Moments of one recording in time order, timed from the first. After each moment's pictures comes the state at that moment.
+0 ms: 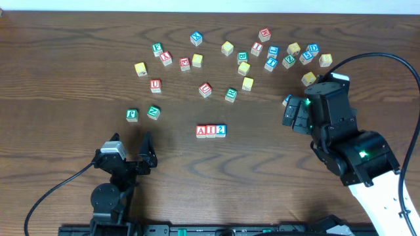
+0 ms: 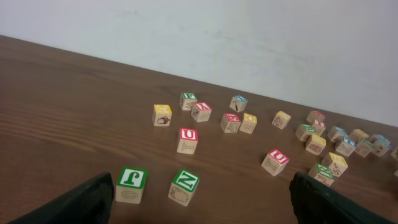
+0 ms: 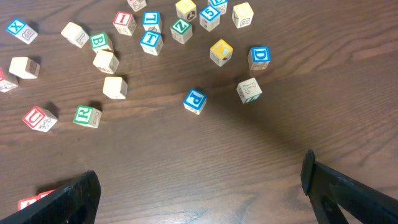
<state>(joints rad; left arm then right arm) -0.07 0.01 0.01 -0.10 0.01 -0.27 0.40 1.10 1.17 -0.96 0.38 0.51</state>
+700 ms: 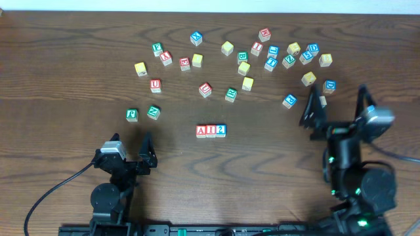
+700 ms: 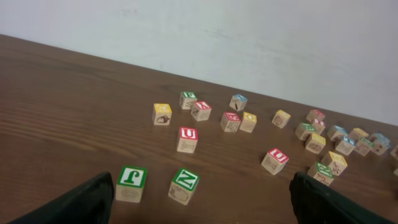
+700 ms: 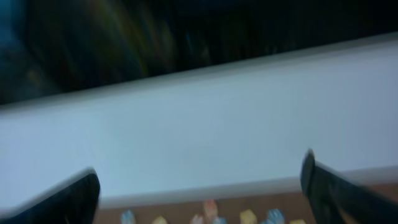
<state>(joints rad) -0.07 0.01 0.02 -0.11 0.01 -0.27 0.33 0.52 0.47 0.32 0.25 0.10</state>
